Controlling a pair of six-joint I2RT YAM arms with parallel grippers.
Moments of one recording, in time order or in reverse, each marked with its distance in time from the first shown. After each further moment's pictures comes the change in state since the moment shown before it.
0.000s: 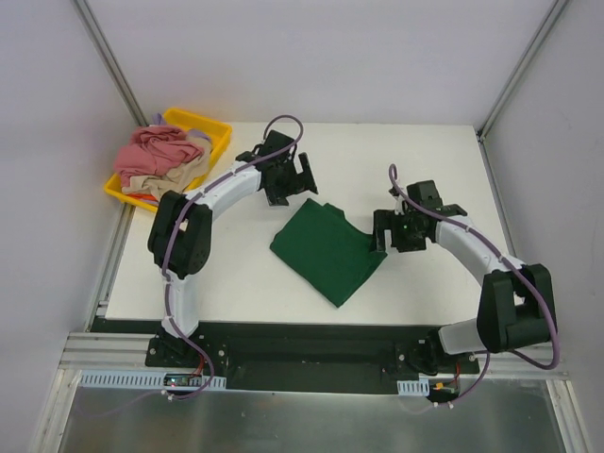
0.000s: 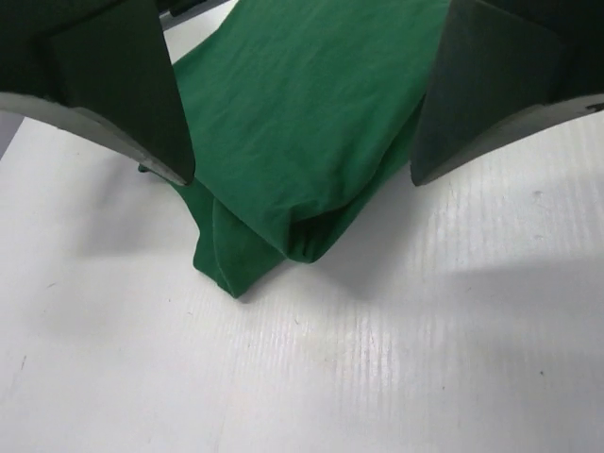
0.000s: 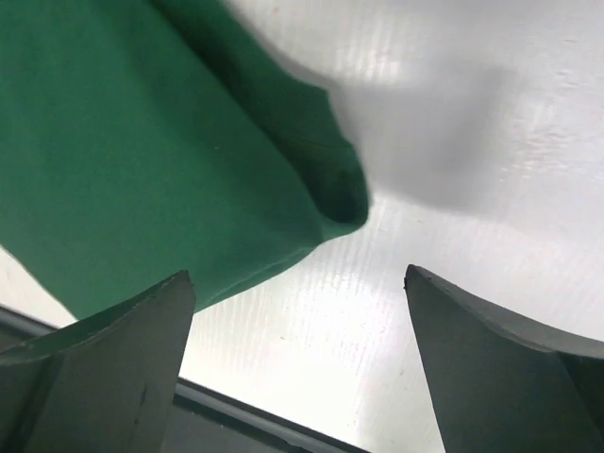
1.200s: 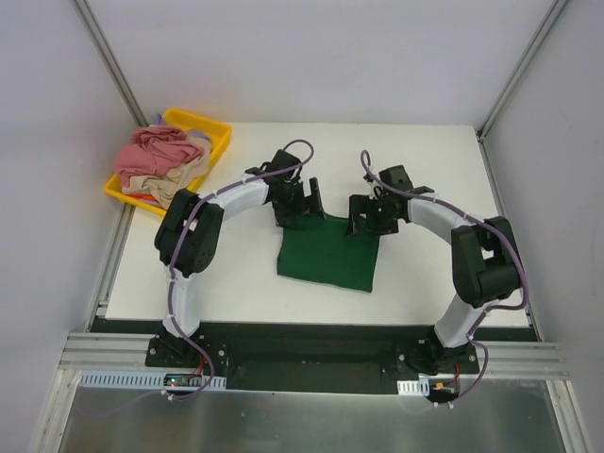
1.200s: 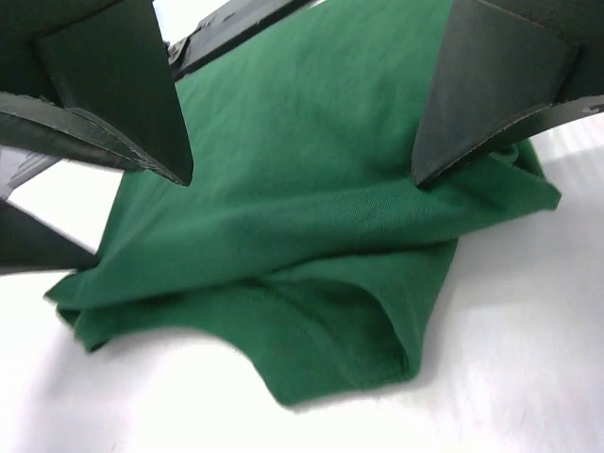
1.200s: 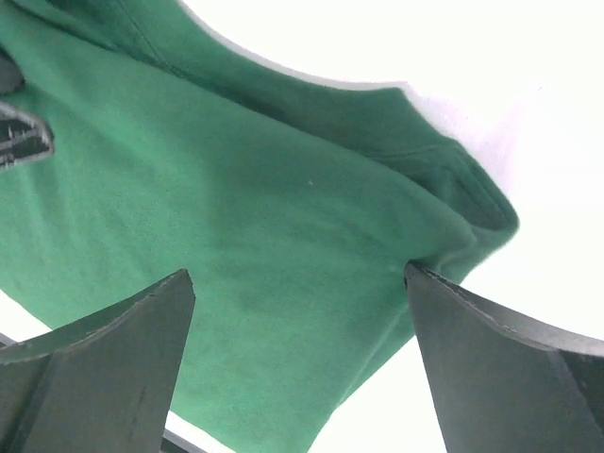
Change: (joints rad) left arm -0.031 0.065 -0.090 0.066 0.210 0.055; right arm 0.095 0.316 0.187 0.169 -0.016 0.086
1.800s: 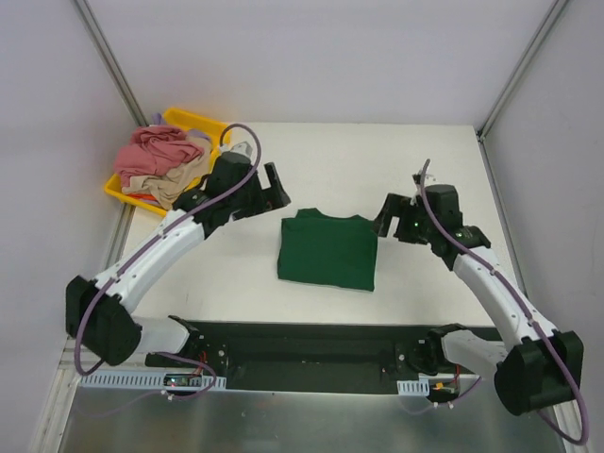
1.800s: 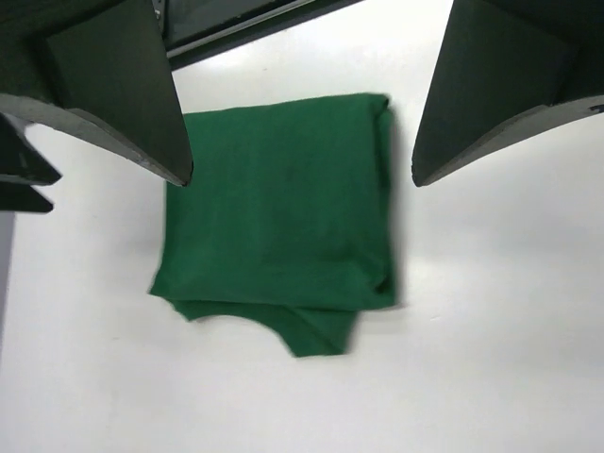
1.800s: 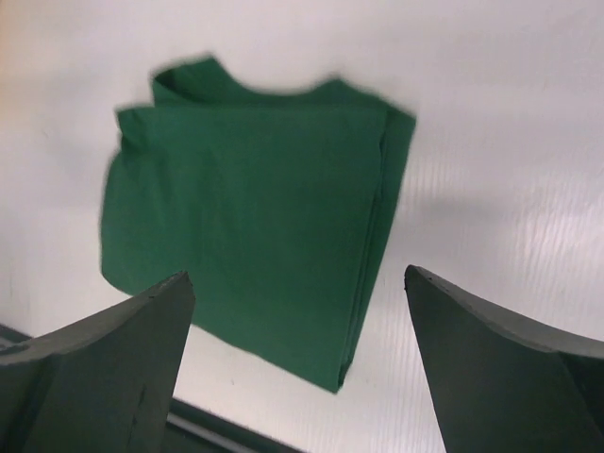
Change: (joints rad) left arm -0.003 -0.680 -0.287 -0.045 -0.329 0.029; right arm -0.060 -0.687 -0.209 0.001 0.140 0.168
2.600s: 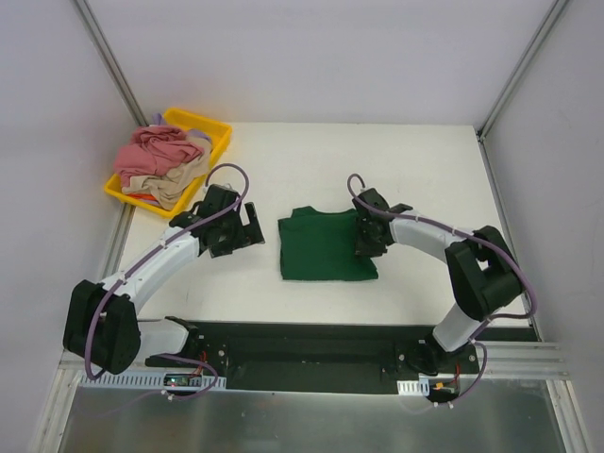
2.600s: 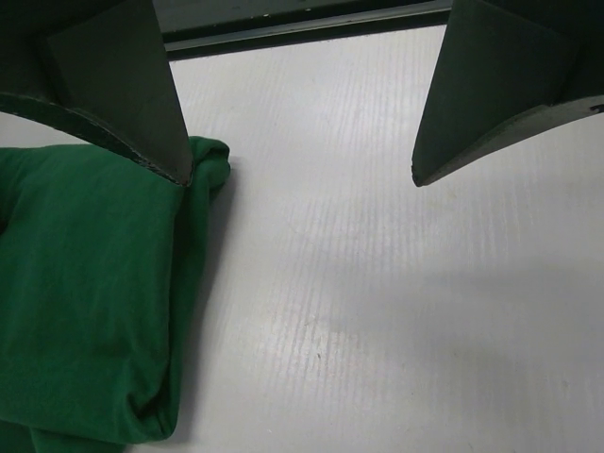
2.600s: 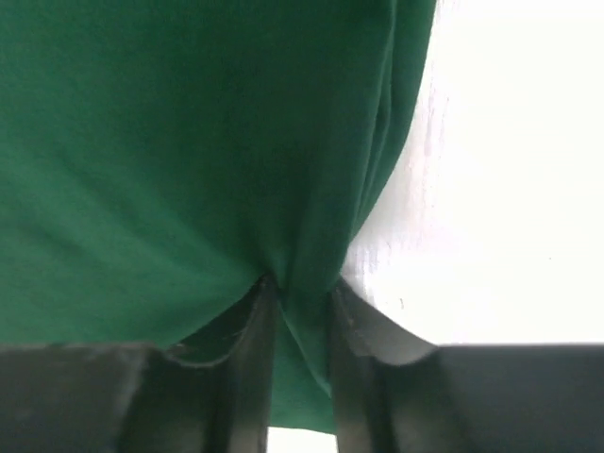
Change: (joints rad) left arm 0.128 -0.142 -0.370 -0.072 -0.028 0.018; right arm 0.274 0.607 0.086 -0.095 0.274 0.153
